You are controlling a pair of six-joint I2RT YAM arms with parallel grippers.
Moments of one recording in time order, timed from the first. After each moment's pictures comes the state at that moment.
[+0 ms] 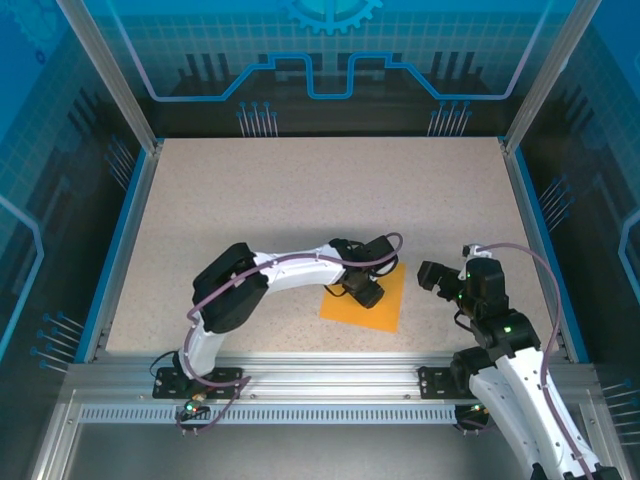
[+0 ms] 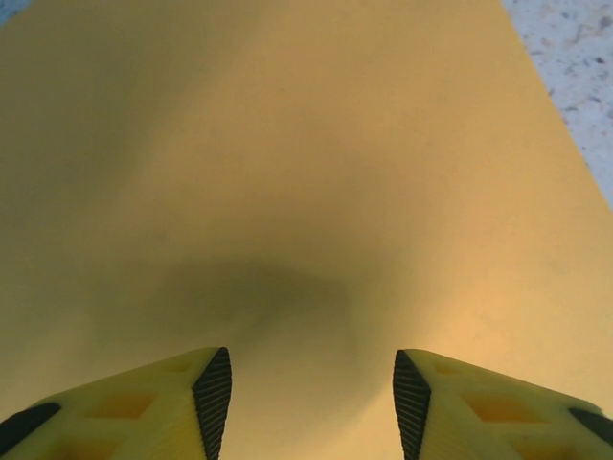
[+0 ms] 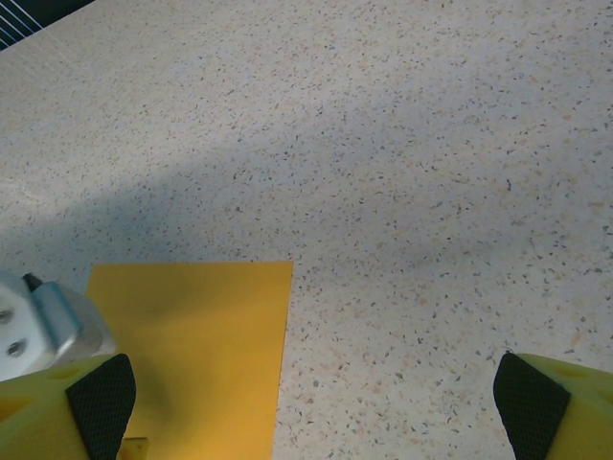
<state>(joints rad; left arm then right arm) -0.99 2.05 1.49 -0.70 -0.01 -0.24 0.21 0.47 0.48 -0.68 0.06 0.51</state>
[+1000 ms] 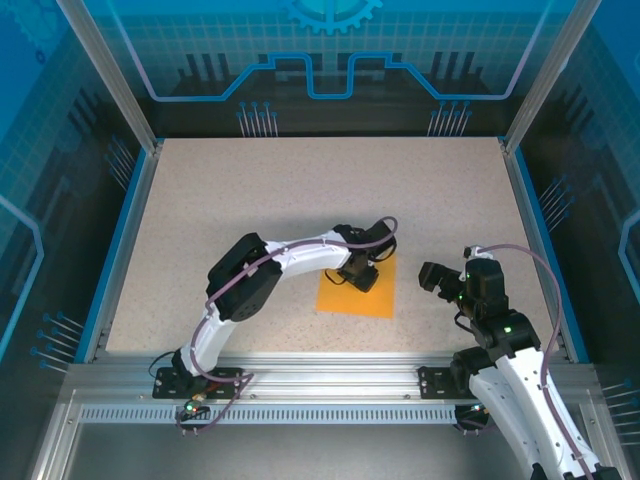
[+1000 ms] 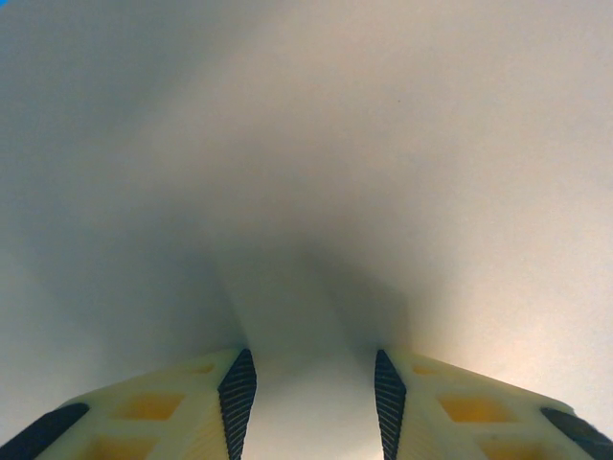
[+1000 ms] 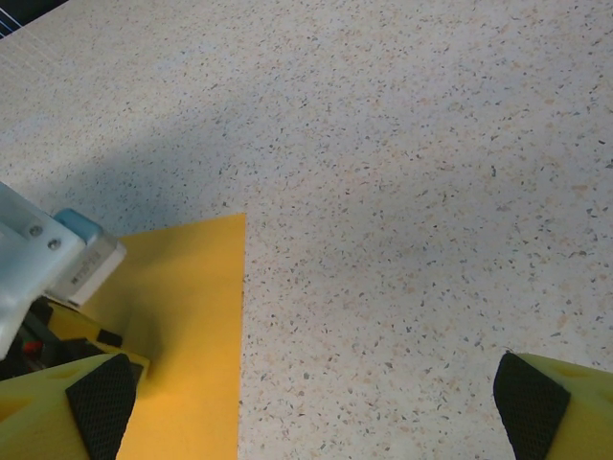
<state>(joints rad) -0.89 2.18 1.63 -0.79 -0.05 -0.33 0.21 0.47 0.48 -0.70 0.08 0.53</state>
